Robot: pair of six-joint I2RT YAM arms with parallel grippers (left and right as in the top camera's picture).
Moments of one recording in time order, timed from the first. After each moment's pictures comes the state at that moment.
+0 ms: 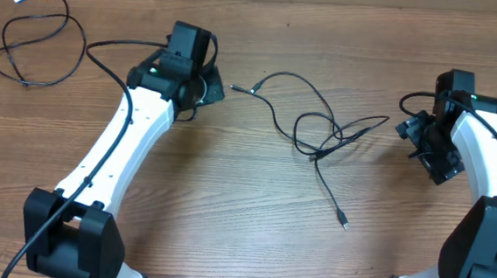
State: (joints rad) left arm -0.29 1.70 1.43 -0.76 0.01 -0.57; right arm -0.18 1.73 1.27 -1.05 0.14 0.83
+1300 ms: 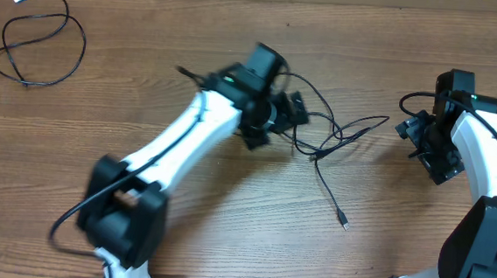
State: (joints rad) left arm -0.55 1.88 1.53 -0.80 0.41 -0.98; right arm -0.18 1.73 1.27 -1.05 0.14 0.83
